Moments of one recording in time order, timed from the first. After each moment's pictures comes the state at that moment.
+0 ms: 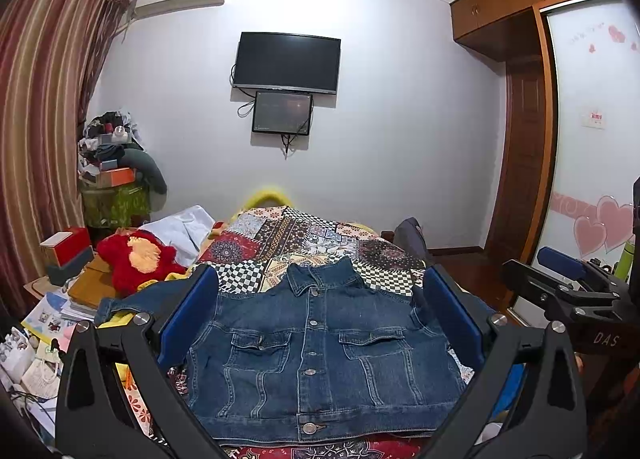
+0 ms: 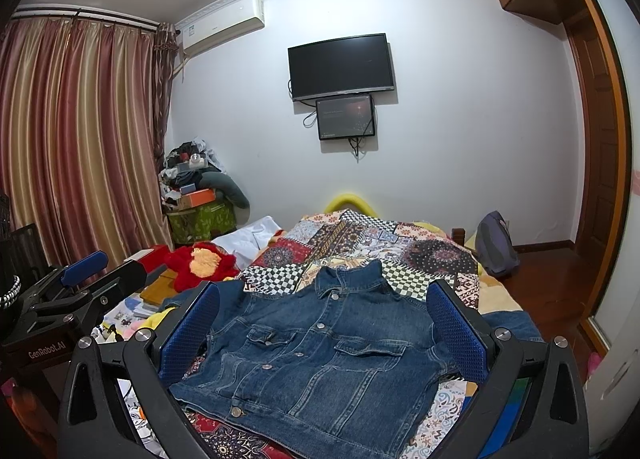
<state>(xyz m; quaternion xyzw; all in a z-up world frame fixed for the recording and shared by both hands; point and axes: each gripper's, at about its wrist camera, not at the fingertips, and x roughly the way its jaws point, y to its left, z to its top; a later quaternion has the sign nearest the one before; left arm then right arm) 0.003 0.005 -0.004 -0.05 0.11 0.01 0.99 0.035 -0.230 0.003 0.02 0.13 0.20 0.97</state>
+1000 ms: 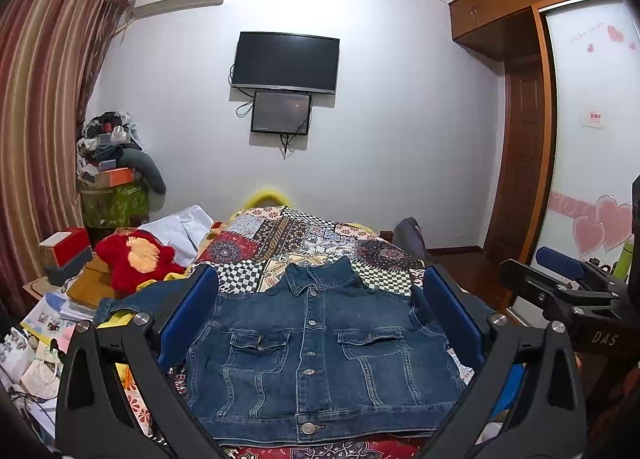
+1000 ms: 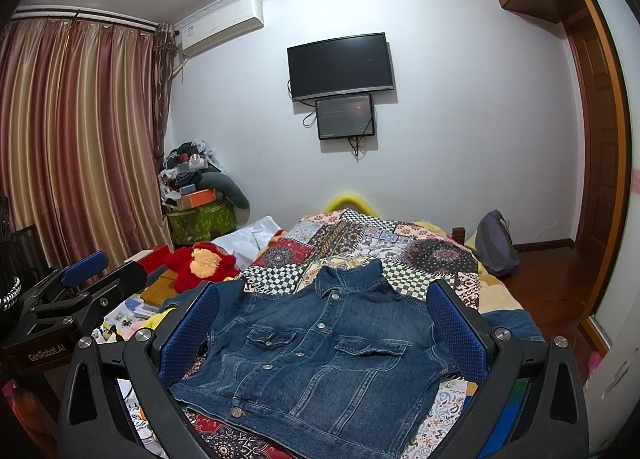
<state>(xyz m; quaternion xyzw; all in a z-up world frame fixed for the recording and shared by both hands) 0.003 0.003 -0.003 -0.05 0.11 0.00 0.99 0.038 -0.229 0.002 0.02 0.13 0.20 0.97</state>
